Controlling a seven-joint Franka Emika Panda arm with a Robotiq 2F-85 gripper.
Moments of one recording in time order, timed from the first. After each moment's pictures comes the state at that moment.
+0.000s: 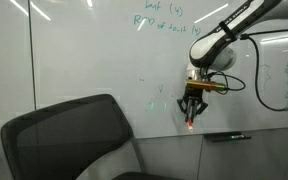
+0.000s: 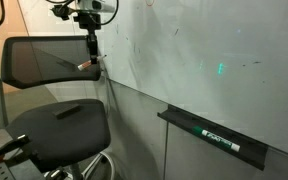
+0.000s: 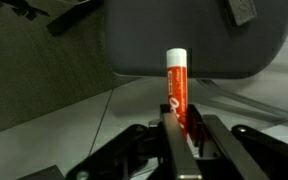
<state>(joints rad) 0.10 -0.11 0.06 -2.34 0.09 2.26 0.63</state>
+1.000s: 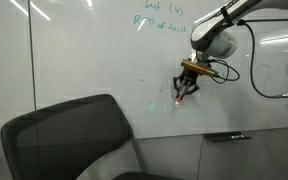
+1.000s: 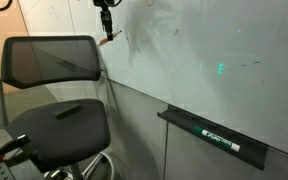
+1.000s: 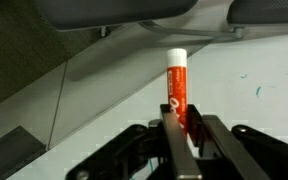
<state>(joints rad) 0.04 -0.13 0.06 -2.23 0.22 2.40 0.65</state>
